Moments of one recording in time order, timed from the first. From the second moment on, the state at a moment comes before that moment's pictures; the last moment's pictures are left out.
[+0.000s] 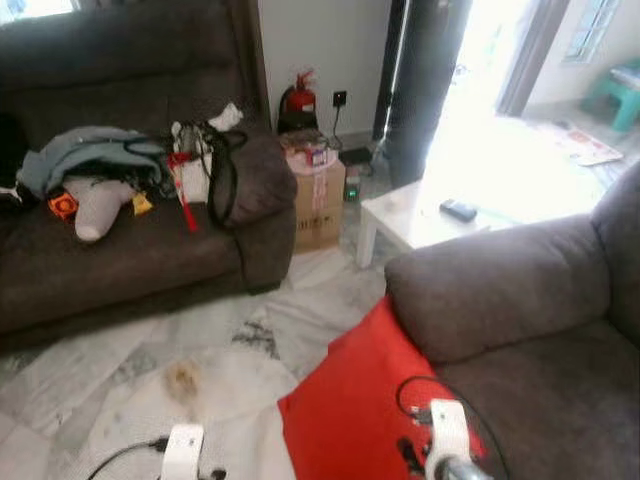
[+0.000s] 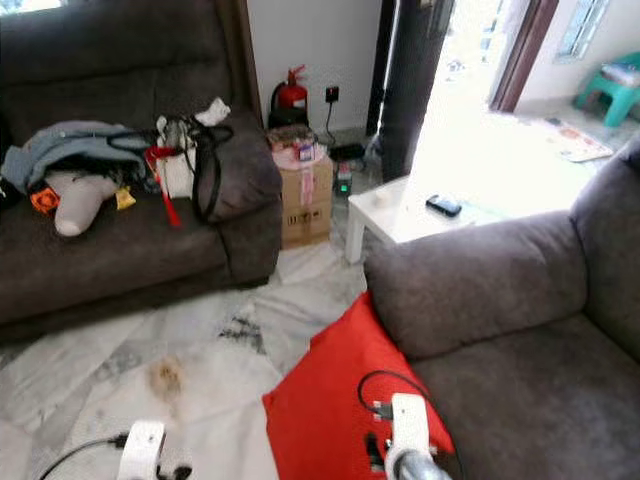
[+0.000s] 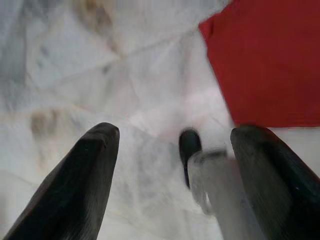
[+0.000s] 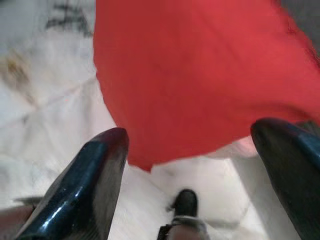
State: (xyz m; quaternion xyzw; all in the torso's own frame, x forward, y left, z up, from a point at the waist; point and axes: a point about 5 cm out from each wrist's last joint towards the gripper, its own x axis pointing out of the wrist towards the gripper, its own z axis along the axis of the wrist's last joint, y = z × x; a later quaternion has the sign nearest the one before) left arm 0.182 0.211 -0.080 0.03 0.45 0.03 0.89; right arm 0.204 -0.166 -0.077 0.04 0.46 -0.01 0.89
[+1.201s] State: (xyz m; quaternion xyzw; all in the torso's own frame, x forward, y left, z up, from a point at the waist) left arm 0.185 0.204 -0.080 0.02 0.44 0.04 0.90; right arm 0.198 -0.175 -0.079 0.04 0.46 -0.03 0.89
